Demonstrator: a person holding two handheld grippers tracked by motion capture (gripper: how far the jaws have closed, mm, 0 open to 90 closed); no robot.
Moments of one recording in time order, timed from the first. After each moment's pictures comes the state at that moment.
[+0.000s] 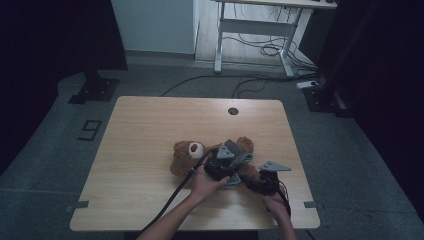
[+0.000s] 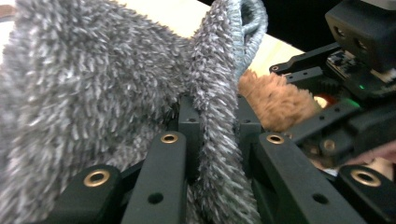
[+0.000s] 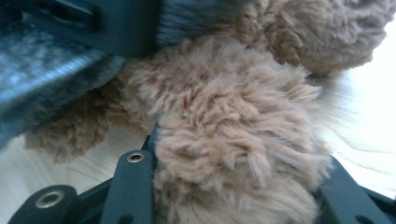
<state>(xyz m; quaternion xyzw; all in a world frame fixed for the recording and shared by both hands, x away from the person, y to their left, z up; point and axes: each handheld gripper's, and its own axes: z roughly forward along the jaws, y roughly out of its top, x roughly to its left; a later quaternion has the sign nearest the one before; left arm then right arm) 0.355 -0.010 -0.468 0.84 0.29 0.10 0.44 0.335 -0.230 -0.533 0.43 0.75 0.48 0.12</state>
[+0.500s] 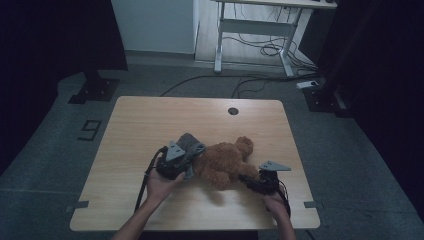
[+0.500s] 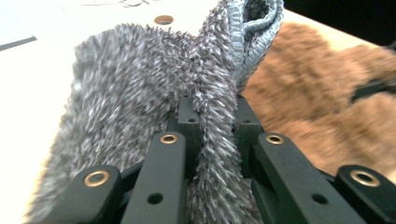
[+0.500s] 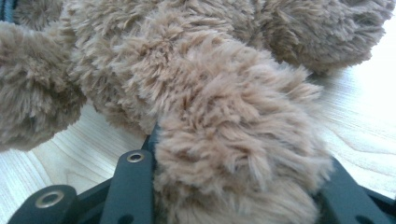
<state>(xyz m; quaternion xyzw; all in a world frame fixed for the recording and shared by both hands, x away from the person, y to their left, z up) 0.337 0.118 -0.454 0.79 0.37 0.21 0.43 0.336 -0.229 -0.533 0.43 0.75 0.48 0.12</state>
